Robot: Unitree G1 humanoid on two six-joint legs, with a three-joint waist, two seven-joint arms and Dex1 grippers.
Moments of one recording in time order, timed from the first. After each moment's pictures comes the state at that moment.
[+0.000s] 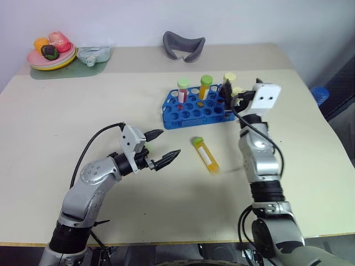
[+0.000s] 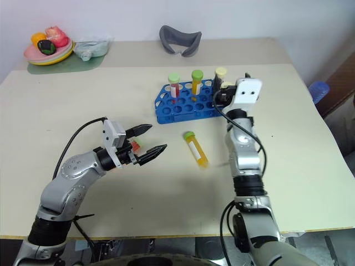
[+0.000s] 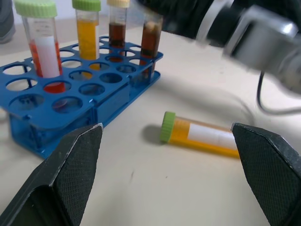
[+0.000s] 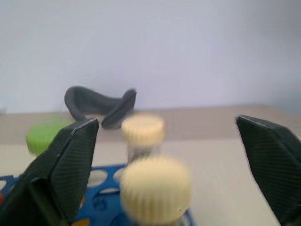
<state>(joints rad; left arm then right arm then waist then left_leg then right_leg) -0.13 0.43 -0.05 -0.37 -0.44 0.37 -0.72 -0.50 -0.22 -0.11 0.04 0.15 0.06 0.00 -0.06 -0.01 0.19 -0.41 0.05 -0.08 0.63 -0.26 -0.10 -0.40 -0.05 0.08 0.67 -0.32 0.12</state>
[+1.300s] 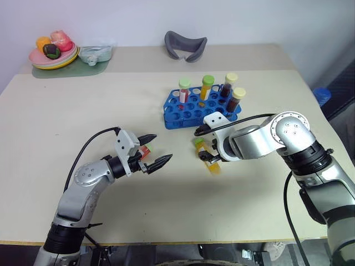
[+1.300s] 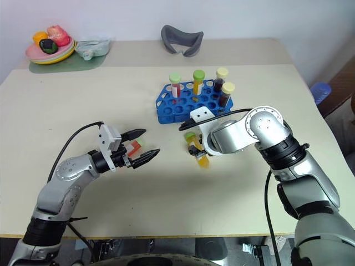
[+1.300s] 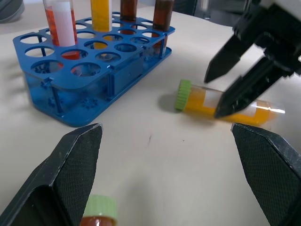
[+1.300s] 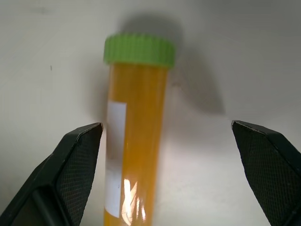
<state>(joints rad) -0.12 0.47 -0.03 -0.30 -0.42 0.33 -0.78 -0.91 -0.69 0.49 -0.02 1.95 1.38 -1.07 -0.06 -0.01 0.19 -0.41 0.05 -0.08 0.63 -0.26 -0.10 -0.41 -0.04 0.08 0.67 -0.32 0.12</state>
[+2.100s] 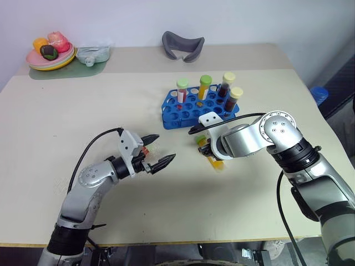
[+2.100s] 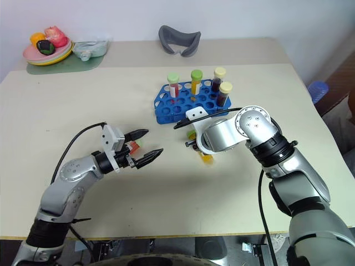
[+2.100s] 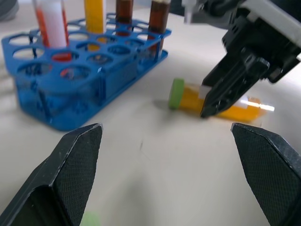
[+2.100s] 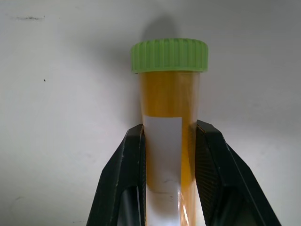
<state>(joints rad) -0.12 0.45 -0.05 -0.34 -0.42 0.36 -0.74 -0.93 -0.63 0.50 0.04 1.97 1.33 -1.16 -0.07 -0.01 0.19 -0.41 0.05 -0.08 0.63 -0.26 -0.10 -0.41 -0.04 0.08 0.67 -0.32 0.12</state>
